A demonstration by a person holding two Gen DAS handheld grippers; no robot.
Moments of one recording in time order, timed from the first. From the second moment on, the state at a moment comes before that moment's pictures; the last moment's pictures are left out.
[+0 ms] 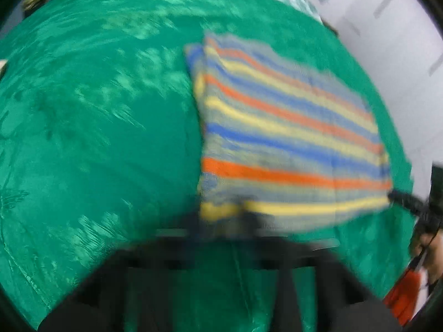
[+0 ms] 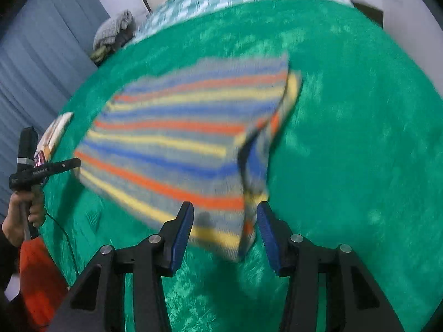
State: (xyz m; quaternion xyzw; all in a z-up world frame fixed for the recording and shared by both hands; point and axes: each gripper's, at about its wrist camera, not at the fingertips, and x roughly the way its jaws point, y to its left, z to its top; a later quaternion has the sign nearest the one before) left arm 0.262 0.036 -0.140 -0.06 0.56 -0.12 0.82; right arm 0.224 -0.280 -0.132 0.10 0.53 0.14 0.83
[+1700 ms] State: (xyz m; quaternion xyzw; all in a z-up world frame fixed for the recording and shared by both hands) left arm 0.159 -0.037 -0.135 0.04 0.46 -0.08 0.88; right arm 0.145 -0.247 -0.139 0.07 0.47 0.09 0.88
